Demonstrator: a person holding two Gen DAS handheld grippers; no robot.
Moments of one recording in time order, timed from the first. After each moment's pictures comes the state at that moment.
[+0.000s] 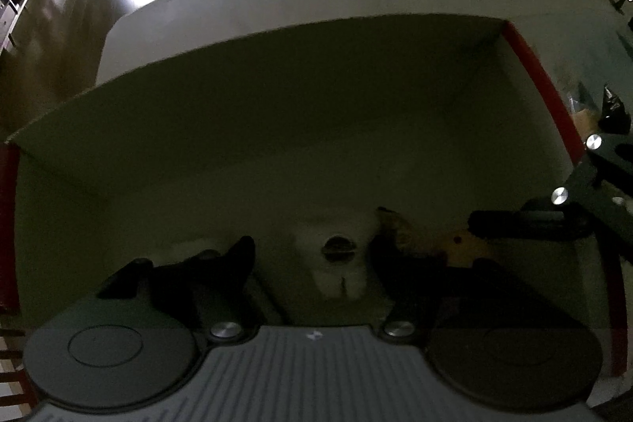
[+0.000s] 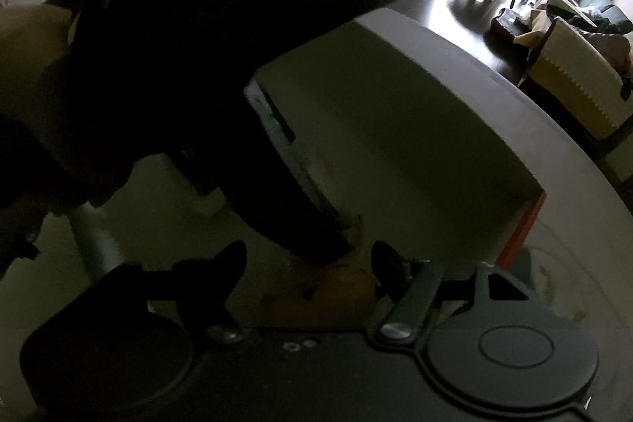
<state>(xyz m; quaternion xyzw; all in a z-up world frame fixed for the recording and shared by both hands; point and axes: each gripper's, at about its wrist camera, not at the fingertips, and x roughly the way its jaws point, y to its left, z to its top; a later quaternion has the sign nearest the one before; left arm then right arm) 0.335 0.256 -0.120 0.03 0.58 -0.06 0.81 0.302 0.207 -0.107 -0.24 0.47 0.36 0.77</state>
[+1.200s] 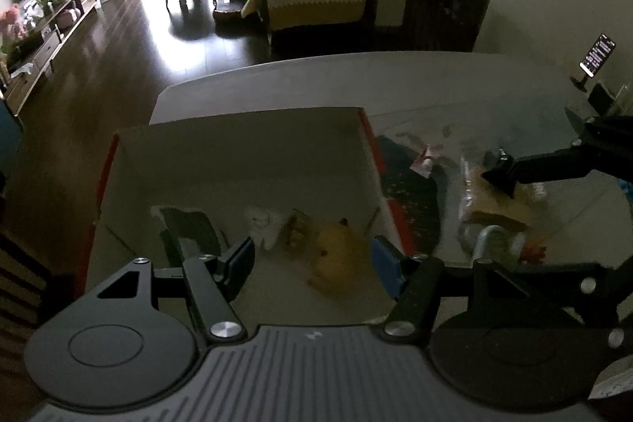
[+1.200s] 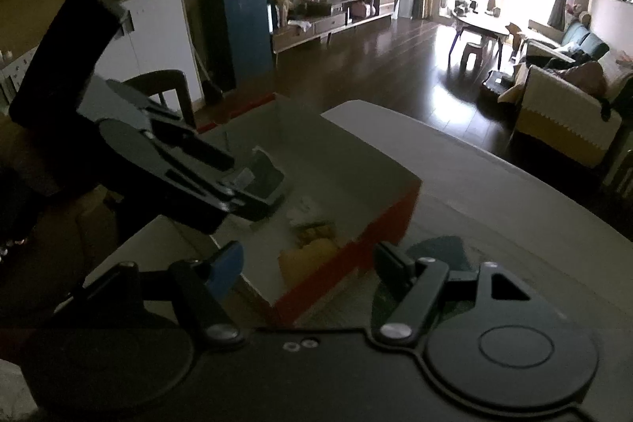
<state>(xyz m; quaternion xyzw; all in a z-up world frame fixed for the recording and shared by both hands) 0.203 0.198 -0.004 -0.01 0.45 -0.02 0.89 0.232 0.061 0.009 -0.14 0.36 0.41 0.83</state>
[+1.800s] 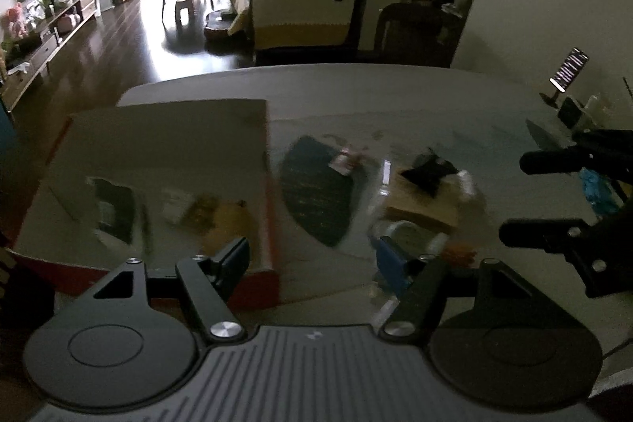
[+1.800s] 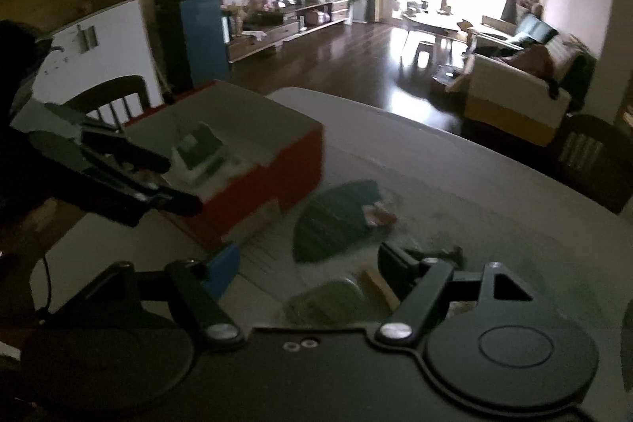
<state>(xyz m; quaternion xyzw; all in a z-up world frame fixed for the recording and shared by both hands) 0.157 0.098 -0.012 -0.04 0.42 -0.03 0.91 0.210 -0.059 -0.004 -0.12 0.35 0.34 0.86</state>
